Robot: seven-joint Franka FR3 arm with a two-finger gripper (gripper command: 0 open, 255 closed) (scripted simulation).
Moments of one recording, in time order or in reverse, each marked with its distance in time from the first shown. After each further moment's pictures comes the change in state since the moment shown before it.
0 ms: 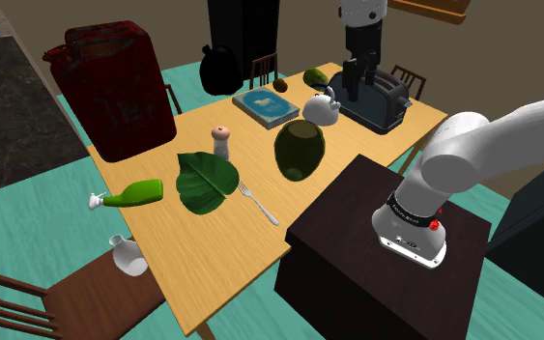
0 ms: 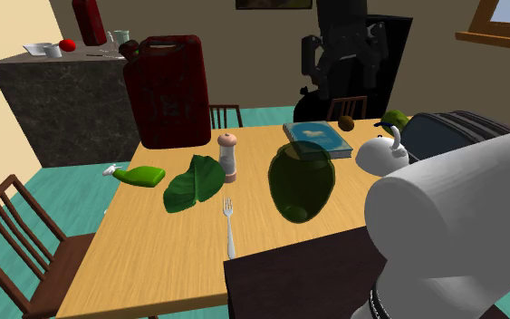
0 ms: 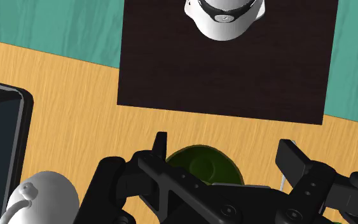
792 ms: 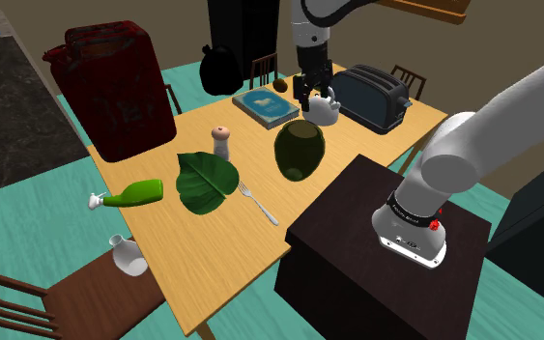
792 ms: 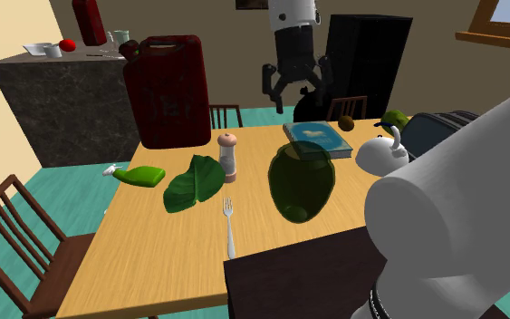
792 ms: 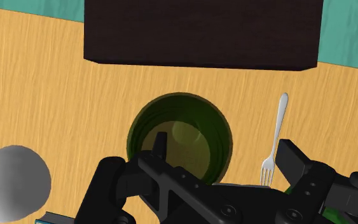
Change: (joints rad) arm 0.002 0.349 0.036 0.097 0.054 0.272 0.085
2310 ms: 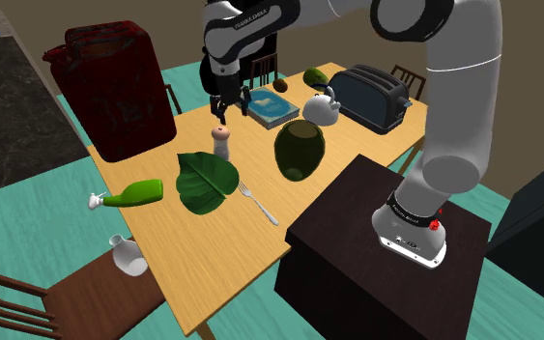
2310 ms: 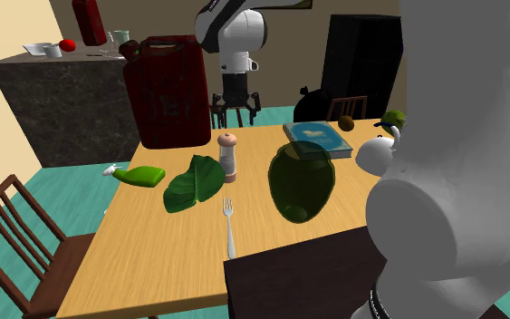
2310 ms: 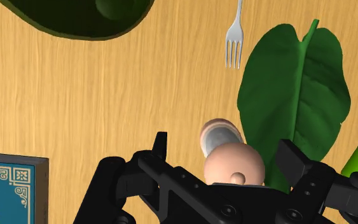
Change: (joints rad) arm 0.040 0.879 0.034 0.717 0.021 0.226 0.151
